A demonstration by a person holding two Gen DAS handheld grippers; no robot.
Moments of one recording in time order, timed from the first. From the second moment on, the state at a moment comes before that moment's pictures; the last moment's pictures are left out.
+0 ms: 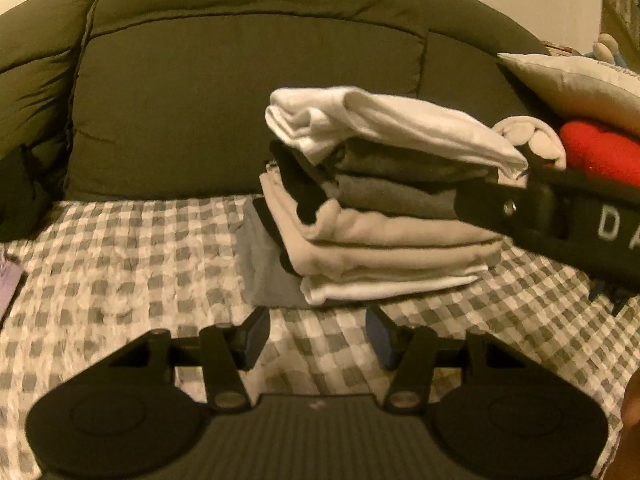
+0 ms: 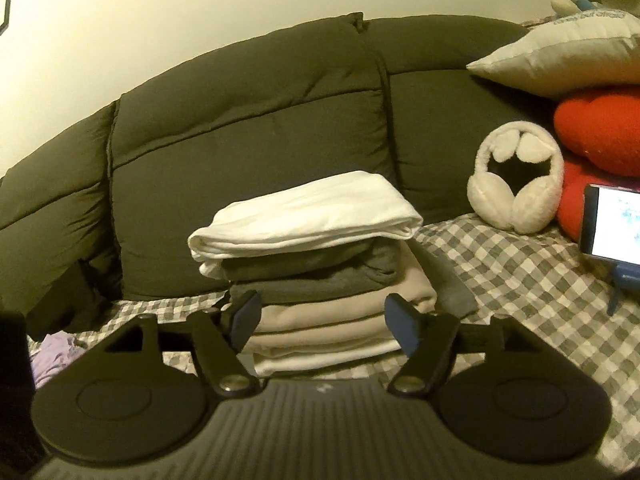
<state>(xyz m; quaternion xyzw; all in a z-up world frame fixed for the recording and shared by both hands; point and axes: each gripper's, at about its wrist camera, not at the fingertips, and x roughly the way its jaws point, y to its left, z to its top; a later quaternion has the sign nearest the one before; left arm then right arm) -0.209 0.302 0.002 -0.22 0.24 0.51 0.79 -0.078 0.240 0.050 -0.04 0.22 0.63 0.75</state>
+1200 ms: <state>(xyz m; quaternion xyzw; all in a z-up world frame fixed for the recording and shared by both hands) -0.202 0.295 0.002 -0.18 0.25 0.56 0.77 -0.064 0.267 0.016 -0.12 0.31 0.54 0.77</state>
